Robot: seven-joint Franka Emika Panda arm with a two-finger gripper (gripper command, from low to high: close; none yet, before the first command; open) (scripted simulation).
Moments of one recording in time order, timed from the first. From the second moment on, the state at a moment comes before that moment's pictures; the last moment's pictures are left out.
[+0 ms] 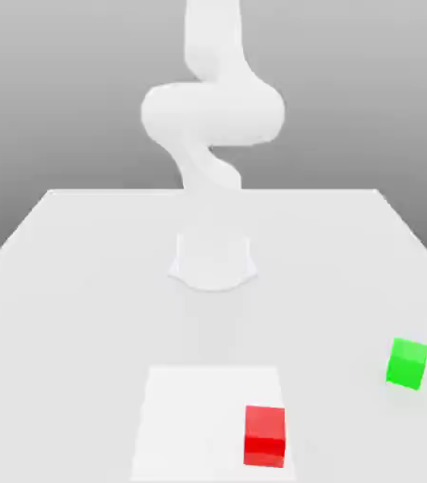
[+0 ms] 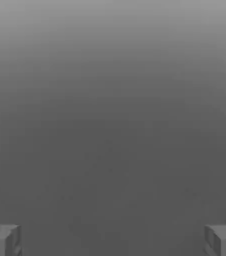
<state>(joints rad) -0.01 -0.71 0.02 -2.32 -0.01 2.34 0.83</state>
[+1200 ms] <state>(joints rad) 0.02 0.35 0.10 -2.50 -0.12 2.85 1.11</state>
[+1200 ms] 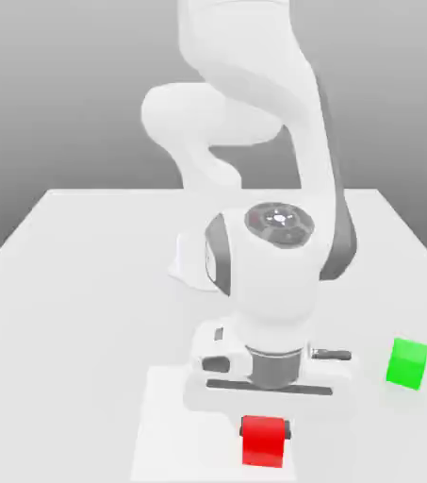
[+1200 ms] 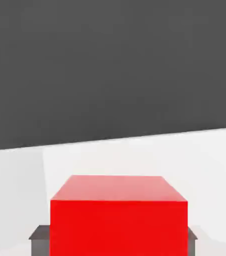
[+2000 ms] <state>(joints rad) 0.38 0.05 0.39 -2.63 -0.05 2.68 1.08</state>
